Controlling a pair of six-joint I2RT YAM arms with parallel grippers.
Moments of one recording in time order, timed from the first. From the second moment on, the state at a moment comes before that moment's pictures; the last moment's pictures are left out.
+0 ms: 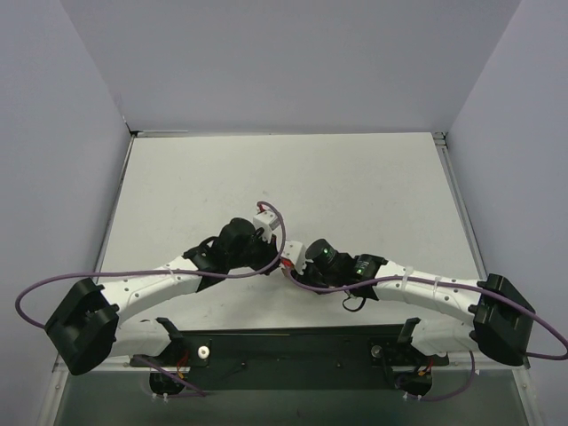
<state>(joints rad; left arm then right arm) -0.82 1.25 0.69 -0.05 0.20 -0.36 1.02 1.24 0.68 -0.28 0.07 -0.27</state>
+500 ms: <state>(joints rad) -0.82 1.24 0.53 0.25 0.13 -0.54 1.02 1.25 0.68 -0.26 0.11 -0.23</state>
